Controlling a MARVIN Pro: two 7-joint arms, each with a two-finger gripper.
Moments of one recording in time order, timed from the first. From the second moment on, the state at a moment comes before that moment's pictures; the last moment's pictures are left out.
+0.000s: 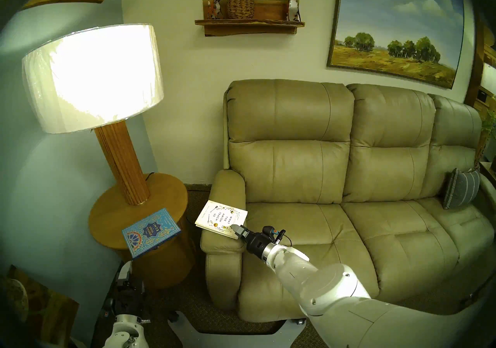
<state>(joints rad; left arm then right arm) 2.12 -1.49 -1.65 -1.41 -1.84 -0.07 -0.65 -0.94 -1.65 2.53 -0.15 -0.35 0.17 0.93</state>
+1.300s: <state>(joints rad) 2.11 -1.48 -1.63 -1.36 -1.89 0.07 -0.84 -0.92 -1.64 2.64 -0.10 -0.28 0.26 1.01</state>
